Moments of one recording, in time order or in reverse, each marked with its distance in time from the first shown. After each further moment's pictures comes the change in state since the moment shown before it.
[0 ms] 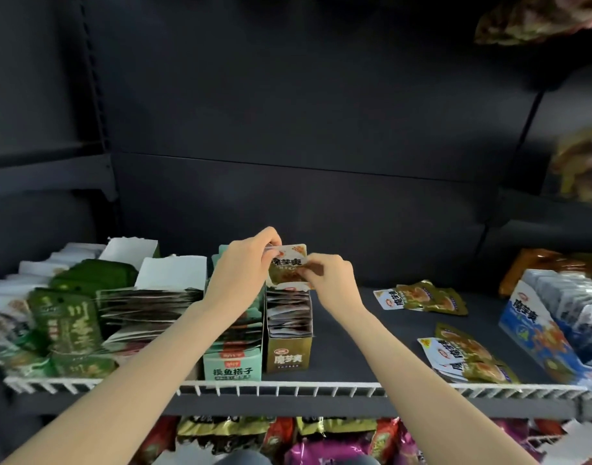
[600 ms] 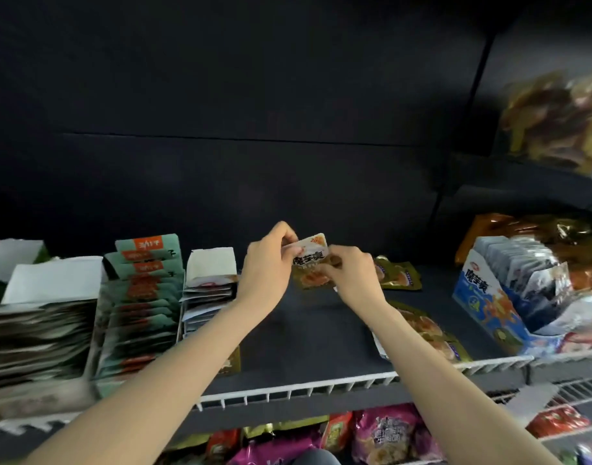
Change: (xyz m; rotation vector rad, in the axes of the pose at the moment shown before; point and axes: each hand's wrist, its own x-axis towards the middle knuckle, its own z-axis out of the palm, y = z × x) left_hand 0.031 0.075 0.139 -0.283 -0.107 -0.135; right_hand -0.001 0.114 -0.084 -0.215 0.066 0.156
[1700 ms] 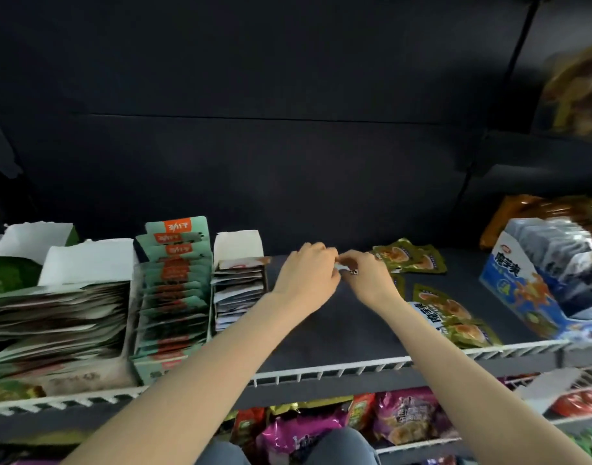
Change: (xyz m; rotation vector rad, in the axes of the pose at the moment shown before) left_hand -0.013 -0.012 0.009 0.484 -0.367 0.185; right_hand -0.004 0.014 0.040 -0.055 -0.159 0.104
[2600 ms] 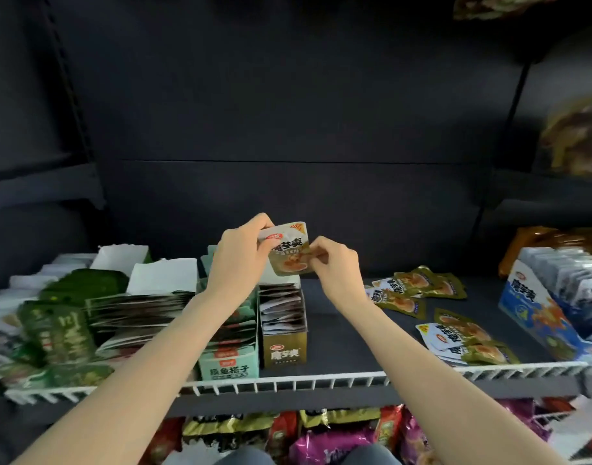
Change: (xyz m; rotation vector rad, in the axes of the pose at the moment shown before) left_hand -0.068 -0.068 -0.113 -0.218 0.506 -0.161; right_hand -0.027 -0.124 0.002 0.275 0.170 -0.239
